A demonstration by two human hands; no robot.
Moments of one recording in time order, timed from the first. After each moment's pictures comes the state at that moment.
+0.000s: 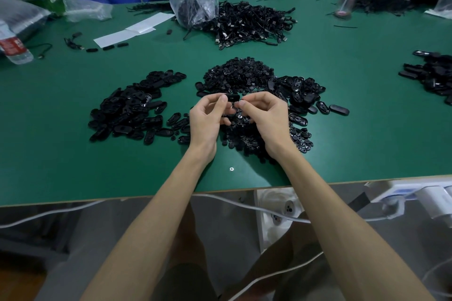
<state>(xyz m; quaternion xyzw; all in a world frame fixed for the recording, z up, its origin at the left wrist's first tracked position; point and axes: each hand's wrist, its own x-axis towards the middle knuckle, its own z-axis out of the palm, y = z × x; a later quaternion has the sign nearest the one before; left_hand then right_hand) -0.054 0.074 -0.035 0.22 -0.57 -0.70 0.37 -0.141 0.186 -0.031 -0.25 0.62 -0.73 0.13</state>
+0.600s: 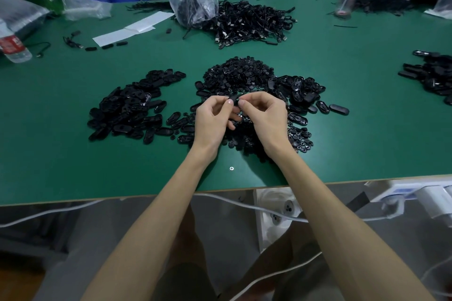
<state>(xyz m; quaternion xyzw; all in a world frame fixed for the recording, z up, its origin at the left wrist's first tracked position) -0.057 0.077 -0.039 0.21 -0.66 -0.64 0.34 -0.139 0.181 -0.033 -0.26 0.68 -0.68 0.07</state>
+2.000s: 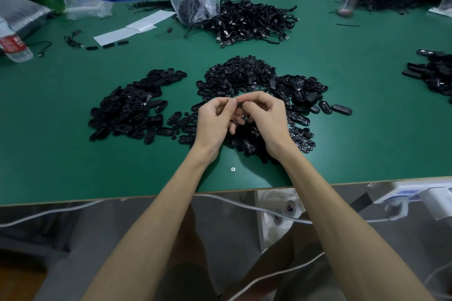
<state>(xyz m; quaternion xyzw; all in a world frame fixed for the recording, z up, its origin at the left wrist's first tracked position) -0.055 0.078 -0.039 0.18 -0.66 -0.66 0.32 -0.136 0.182 -0.026 -0.28 0.64 -0.70 0.13</state>
